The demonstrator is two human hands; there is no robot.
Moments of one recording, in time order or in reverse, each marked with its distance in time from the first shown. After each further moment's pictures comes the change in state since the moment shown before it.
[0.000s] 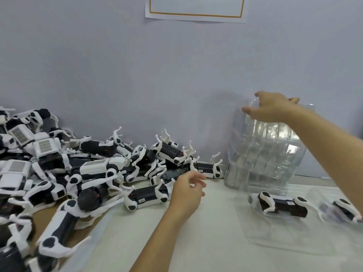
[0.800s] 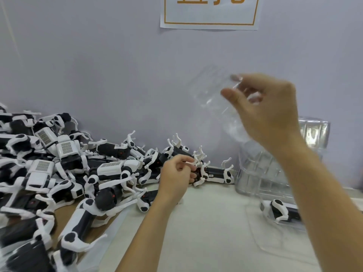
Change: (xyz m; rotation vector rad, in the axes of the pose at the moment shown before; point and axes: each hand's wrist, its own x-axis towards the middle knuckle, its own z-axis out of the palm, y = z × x) left_hand 0.009 0.027 -0.051 -0.129 0.202 0.122; right_hand -0.117 -0.077 -0.019 0.939 0.595 -0.632
